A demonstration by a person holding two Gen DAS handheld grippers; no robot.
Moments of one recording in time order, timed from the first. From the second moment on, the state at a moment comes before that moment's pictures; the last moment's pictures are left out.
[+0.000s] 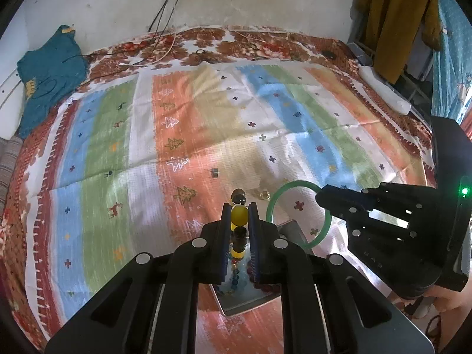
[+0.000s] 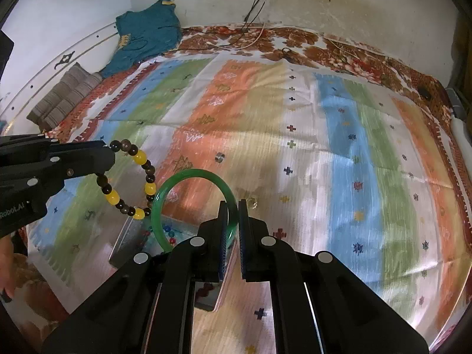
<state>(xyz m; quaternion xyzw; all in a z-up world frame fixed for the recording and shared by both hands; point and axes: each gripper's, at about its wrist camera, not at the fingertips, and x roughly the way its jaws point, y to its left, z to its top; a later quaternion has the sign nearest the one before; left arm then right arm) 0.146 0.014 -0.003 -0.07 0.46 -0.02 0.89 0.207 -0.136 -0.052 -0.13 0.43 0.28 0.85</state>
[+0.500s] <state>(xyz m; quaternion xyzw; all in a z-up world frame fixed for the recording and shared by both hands) 0.122 0.006 0.008 -0.07 0.44 -0.03 0.90 0.181 -0.138 -0.048 -0.13 0.42 0.30 0.85</state>
